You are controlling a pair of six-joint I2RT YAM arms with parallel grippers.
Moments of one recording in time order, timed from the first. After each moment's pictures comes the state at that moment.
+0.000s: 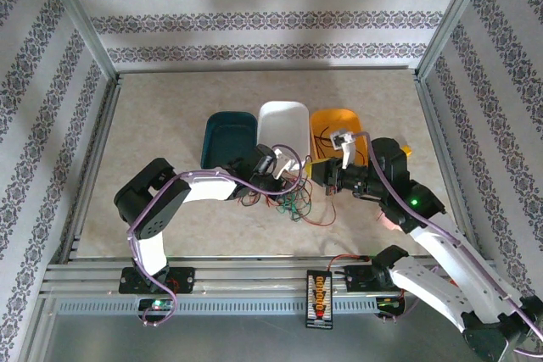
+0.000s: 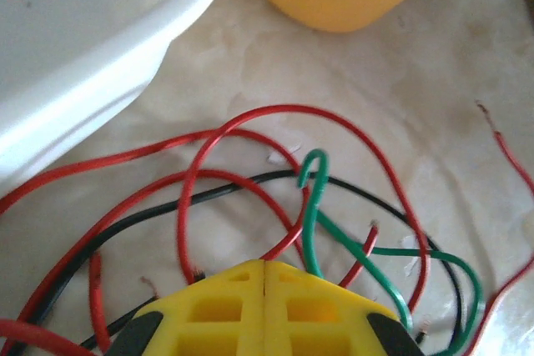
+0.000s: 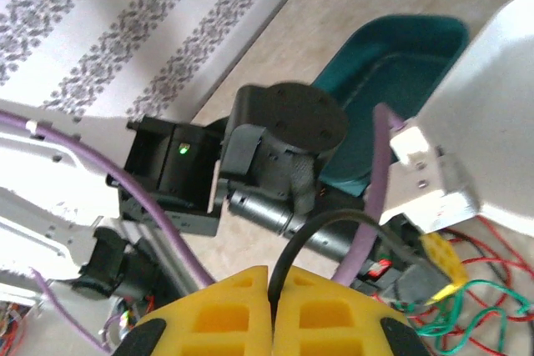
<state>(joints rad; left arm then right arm) -0.75 1.83 0.93 0.10 0.31 -0.24 0.51 0.77 0.81 -0.44 -0.49 0.44</state>
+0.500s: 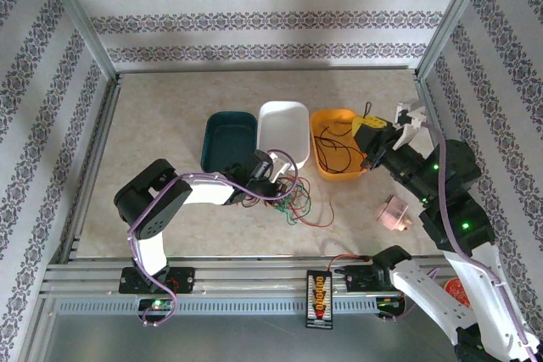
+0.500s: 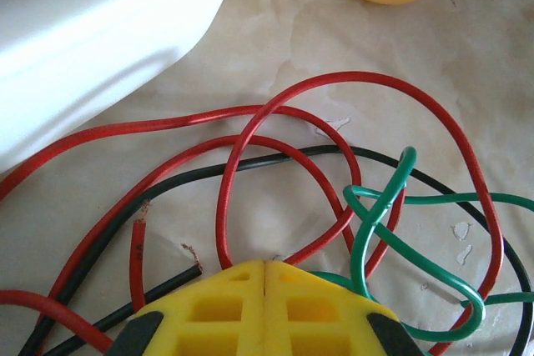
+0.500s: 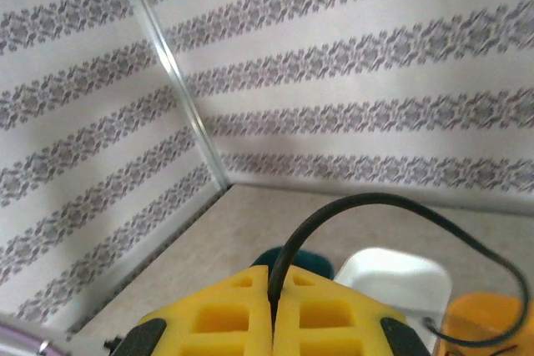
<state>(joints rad) -0.75 1.83 0.85 0.17 0.26 -0.25 0.39 0.67 1.10 -0.42 -0.22 0.33</state>
